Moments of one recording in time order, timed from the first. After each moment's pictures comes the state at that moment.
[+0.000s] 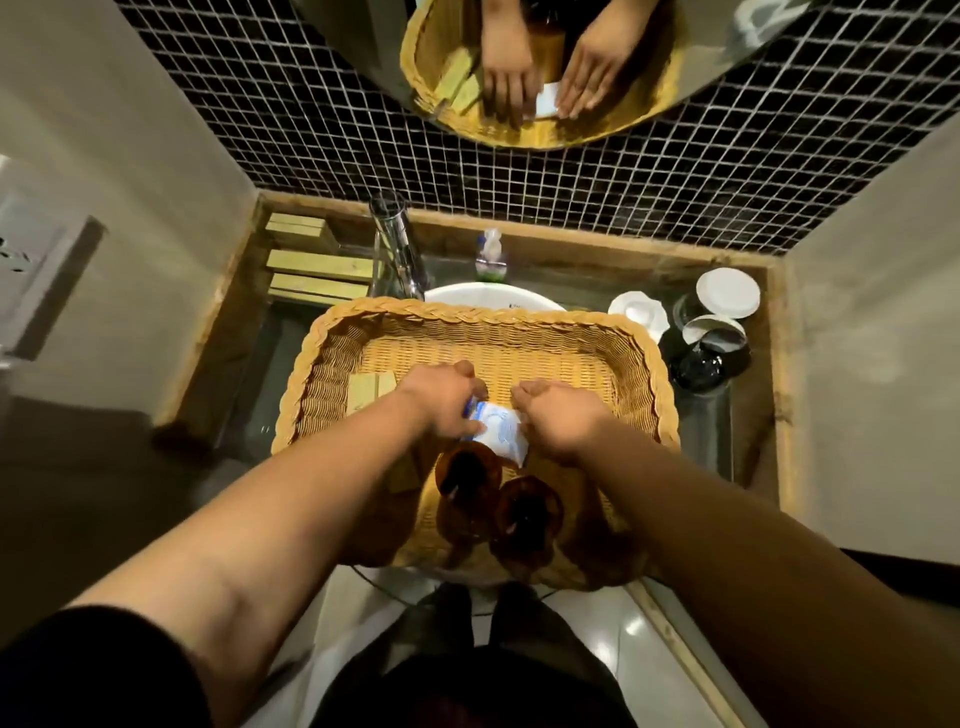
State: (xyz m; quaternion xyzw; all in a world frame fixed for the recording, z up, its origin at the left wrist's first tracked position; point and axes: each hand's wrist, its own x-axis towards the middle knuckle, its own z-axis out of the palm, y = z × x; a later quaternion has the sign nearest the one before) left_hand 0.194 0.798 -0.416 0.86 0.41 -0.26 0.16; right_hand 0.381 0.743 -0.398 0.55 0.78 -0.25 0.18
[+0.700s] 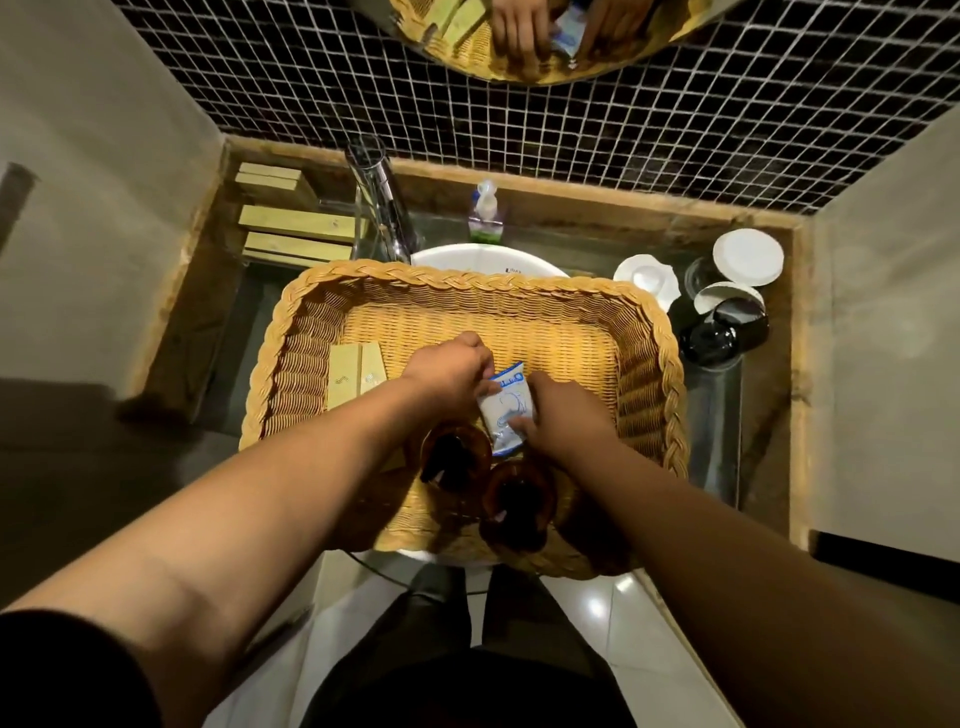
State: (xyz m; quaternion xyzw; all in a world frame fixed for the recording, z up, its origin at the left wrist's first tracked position) left_hand 0.212 0.793 -0.461 0.83 0.48 -0.11 0.25; right_hand 0.390 0.717 -0.453 0.67 0.67 -0.30 0.06
